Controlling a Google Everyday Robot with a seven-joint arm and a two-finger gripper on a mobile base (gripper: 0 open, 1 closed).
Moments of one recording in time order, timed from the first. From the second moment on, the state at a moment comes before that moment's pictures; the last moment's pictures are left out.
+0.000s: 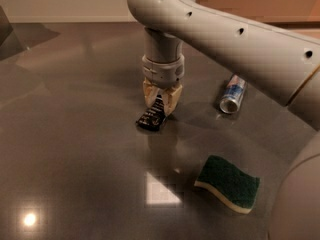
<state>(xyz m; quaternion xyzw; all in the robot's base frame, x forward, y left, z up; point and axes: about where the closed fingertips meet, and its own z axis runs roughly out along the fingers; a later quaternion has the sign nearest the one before) 0.550 -0.019 0.824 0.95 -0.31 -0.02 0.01</state>
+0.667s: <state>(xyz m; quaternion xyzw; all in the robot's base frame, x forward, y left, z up) 0.581 -0.045 0.828 0.92 -0.38 -0.02 0.02</state>
